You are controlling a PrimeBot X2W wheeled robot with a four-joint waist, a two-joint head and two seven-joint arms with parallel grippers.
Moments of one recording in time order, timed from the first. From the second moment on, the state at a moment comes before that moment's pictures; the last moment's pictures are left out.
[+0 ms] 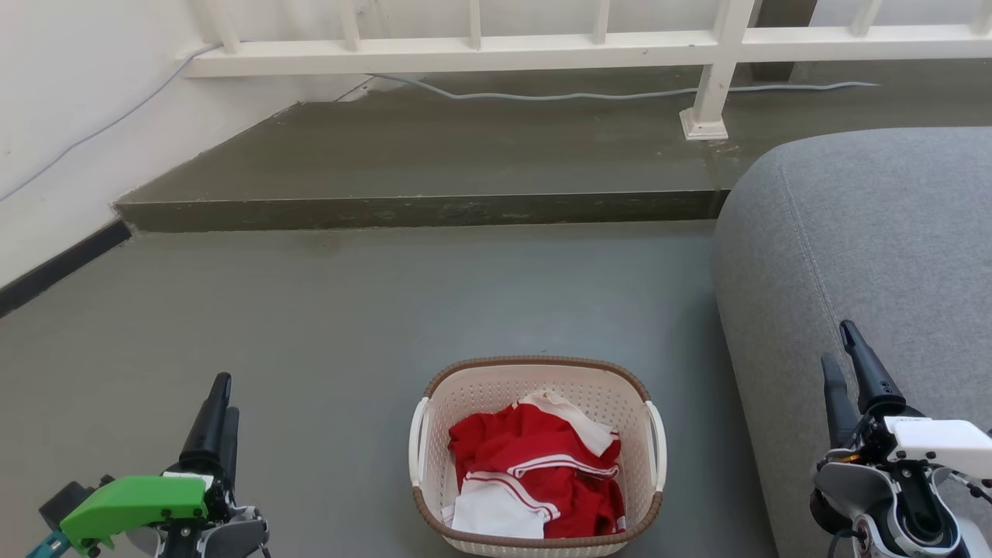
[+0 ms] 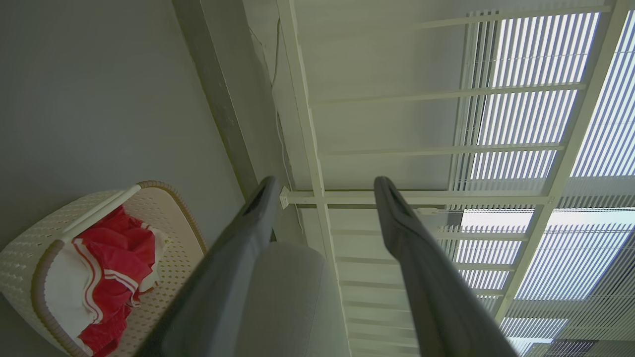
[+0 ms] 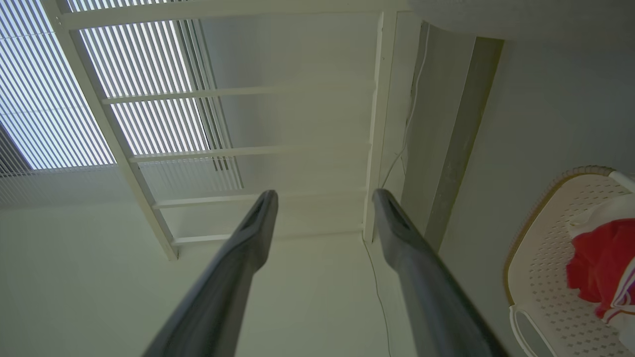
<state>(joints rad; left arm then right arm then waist) -0.05 0.02 0.03 0.30 -1.58 -0.12 0.06 -0.02 -0.02 -0.11 0.28 1.58 0.11 0.09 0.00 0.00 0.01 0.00</state>
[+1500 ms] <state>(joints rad) -0.07 0.04 -0.10 0.22 -0.88 -0.09 -0.10 -0.06 -0.16 0.10 0.20 1.01 0.11 -0.10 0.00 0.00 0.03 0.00</state>
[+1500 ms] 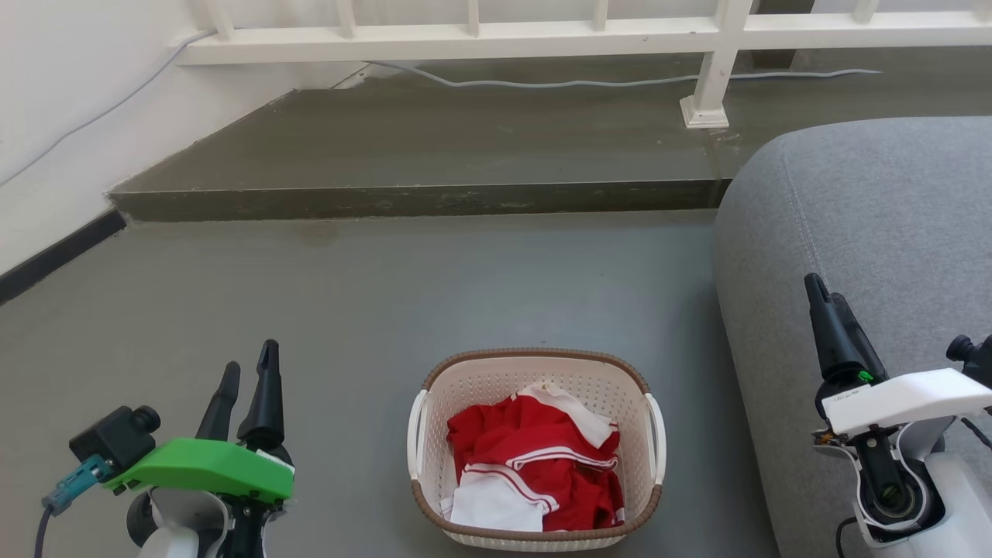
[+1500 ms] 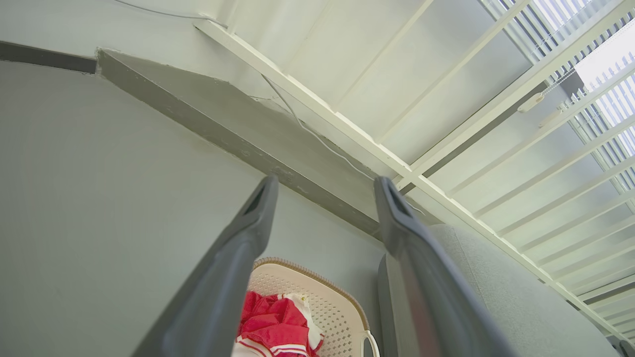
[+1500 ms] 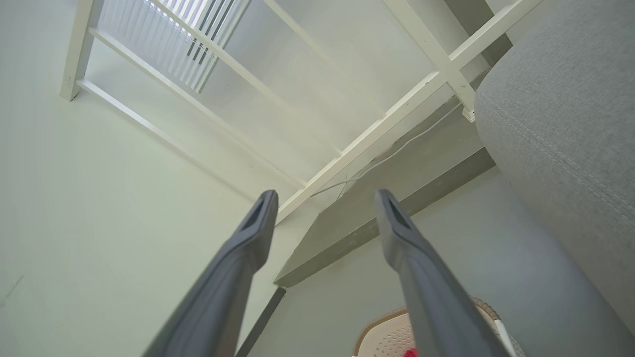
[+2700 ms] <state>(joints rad) -0.10 0.04 -0.18 0.17 -0.37 -0.08 -0.22 -0.08 -0.17 0.17 0.16 0.52 0.12 -0.22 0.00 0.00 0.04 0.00</state>
